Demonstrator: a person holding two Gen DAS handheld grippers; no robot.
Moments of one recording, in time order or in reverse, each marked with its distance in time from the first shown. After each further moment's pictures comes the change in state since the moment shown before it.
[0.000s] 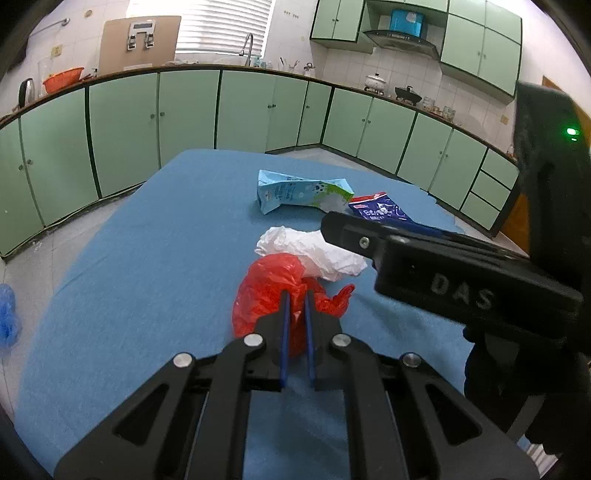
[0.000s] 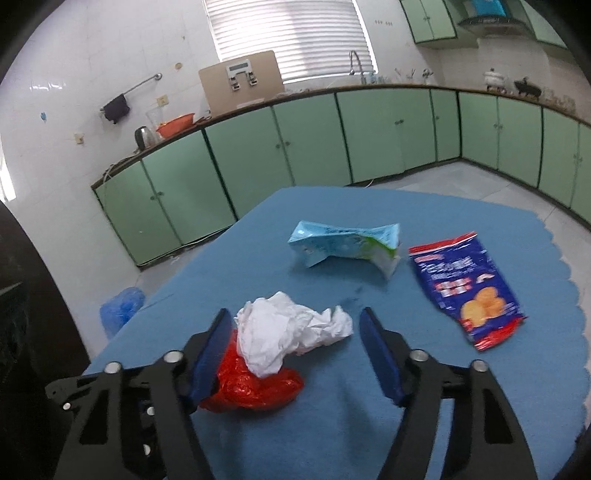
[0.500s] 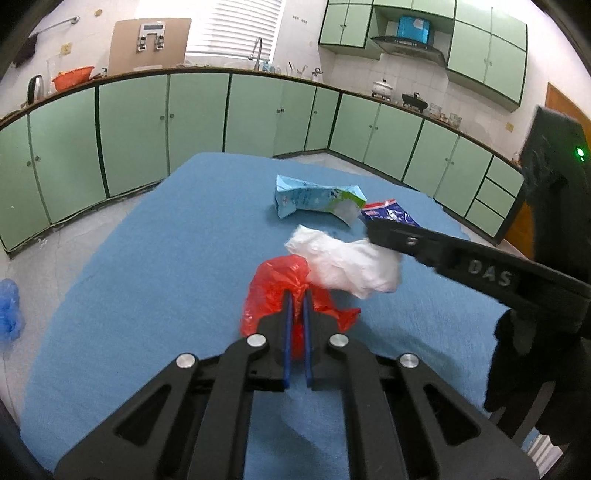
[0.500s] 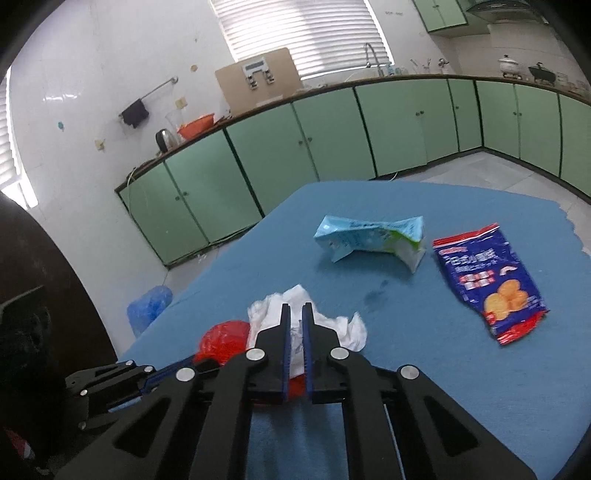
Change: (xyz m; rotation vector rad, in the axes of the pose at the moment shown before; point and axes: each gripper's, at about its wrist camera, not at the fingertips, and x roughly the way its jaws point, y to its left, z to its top) left arm -0.013 0.015 0.001 -0.021 -0.030 0.025; right arm -0.019 -0.004 0.002 0.018 -0.021 0.069
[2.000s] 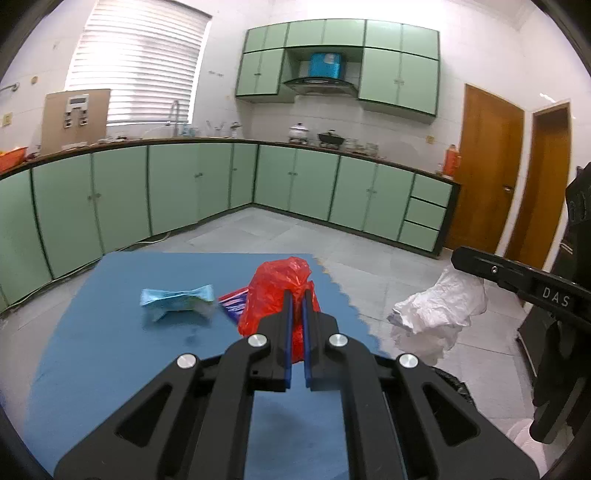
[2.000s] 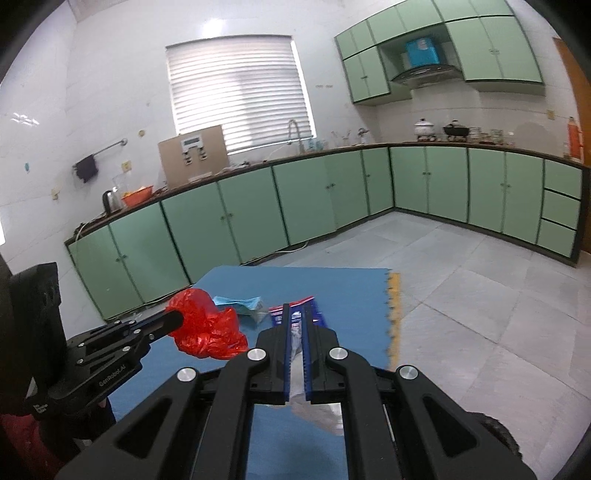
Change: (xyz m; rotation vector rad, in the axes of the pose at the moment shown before) left arm -0.055 -0.153 0.041 0.190 -0.196 -0.248; right arm -0.244 -0.071 0.002 0.038 -0.261 -0.314
